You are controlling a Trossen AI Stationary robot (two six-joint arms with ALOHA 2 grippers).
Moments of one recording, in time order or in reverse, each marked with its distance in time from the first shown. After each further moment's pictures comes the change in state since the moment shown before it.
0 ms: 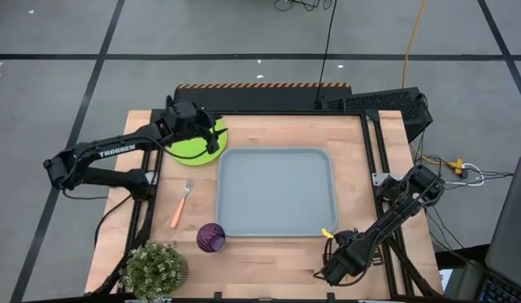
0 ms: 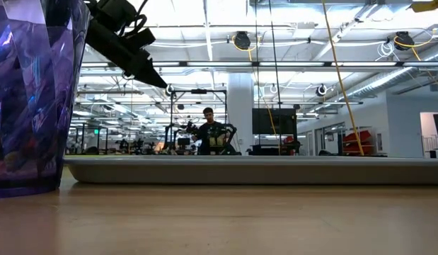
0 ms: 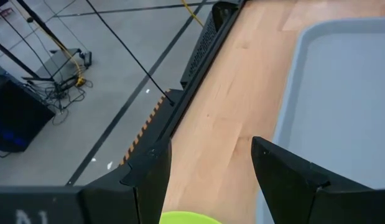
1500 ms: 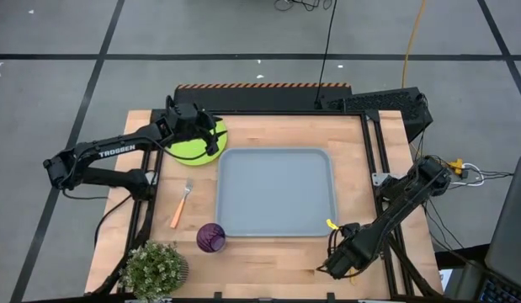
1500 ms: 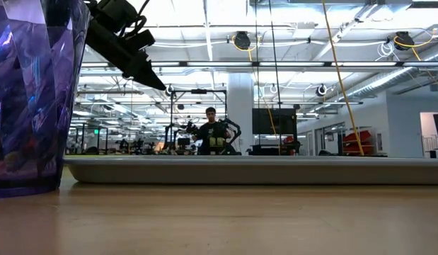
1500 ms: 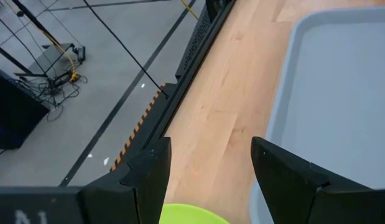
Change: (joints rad) left arm -0.007 0.000 0.000 -0.033 0.001 0.002; right arm -0.033 -0.109 0.091 -0.233 -0.010 -0.031
